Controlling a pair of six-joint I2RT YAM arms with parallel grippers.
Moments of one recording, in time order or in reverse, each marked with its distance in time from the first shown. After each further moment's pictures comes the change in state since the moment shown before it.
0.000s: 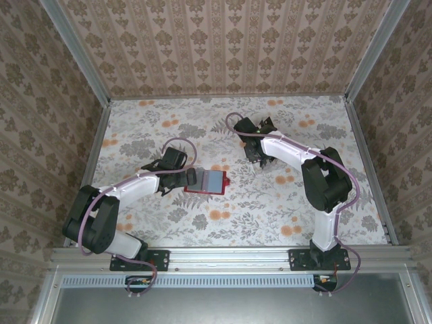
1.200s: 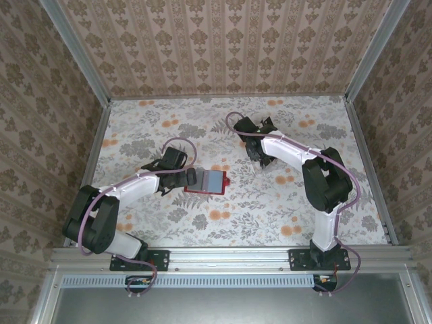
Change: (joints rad) left arm 0.000 0.000 0.004 -0.008 0.000 0.000; right arm 0.000 -0.005 0.005 -0.004 0.074 -0.001
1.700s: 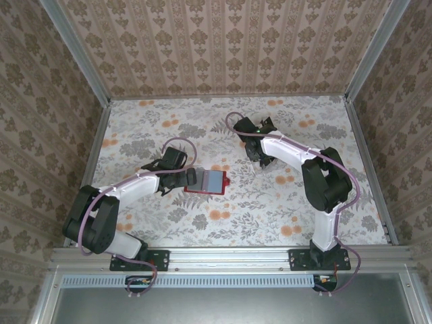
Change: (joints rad) left arm 0.000 0.000 0.000 0.000 0.000 0.000; right arm 0.000 0.004 0.000 0.000 -0.016 0.011
